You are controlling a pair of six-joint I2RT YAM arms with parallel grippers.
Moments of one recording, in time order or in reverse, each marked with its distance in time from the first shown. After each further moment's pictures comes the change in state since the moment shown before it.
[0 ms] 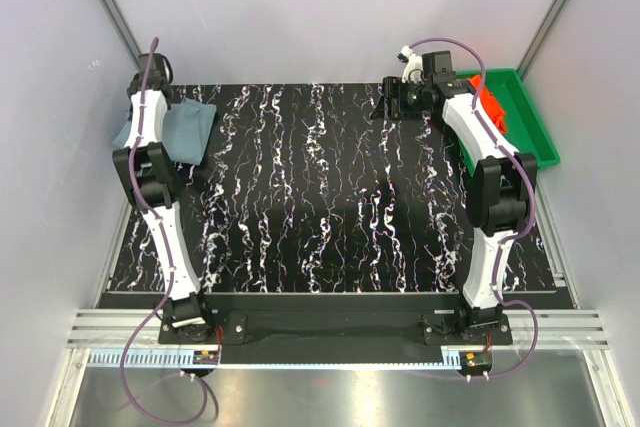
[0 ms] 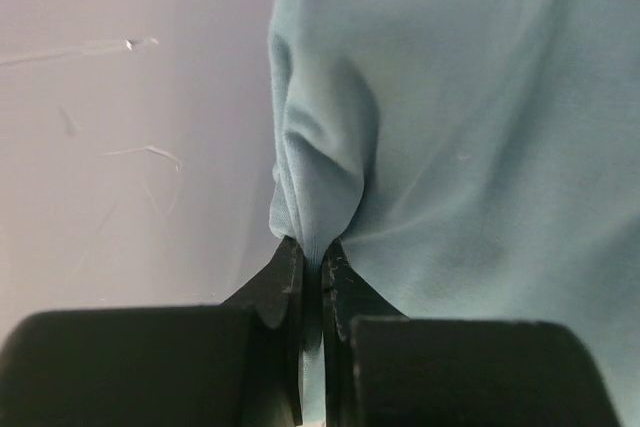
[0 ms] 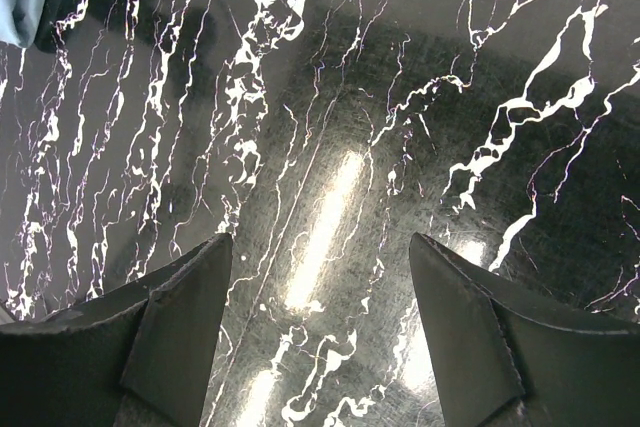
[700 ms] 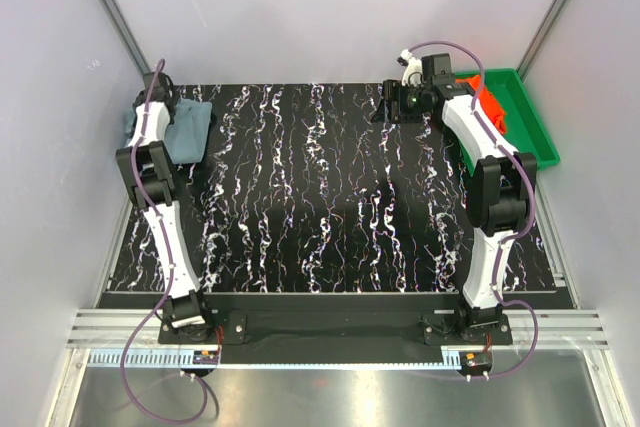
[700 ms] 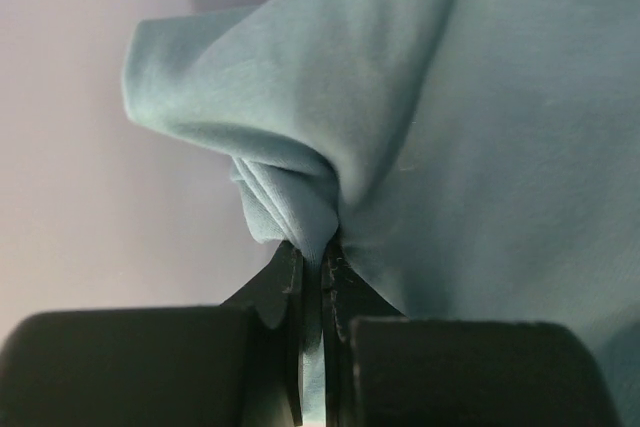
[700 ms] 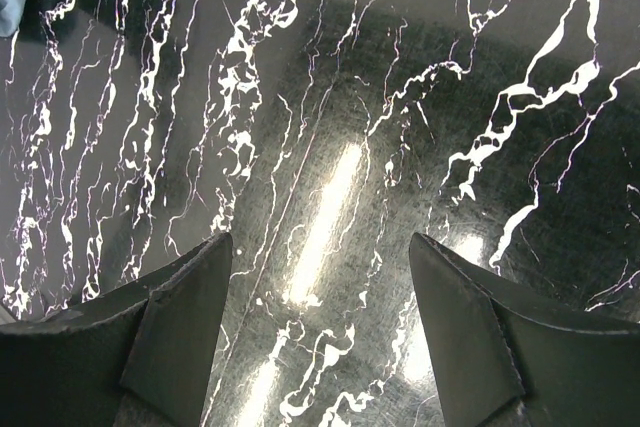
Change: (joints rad) left arm 0.032 0.106 -0.056 0.061 -0.061 0.077; right arm -0.001 0.000 -0.020 0.000 0.002 -0.004
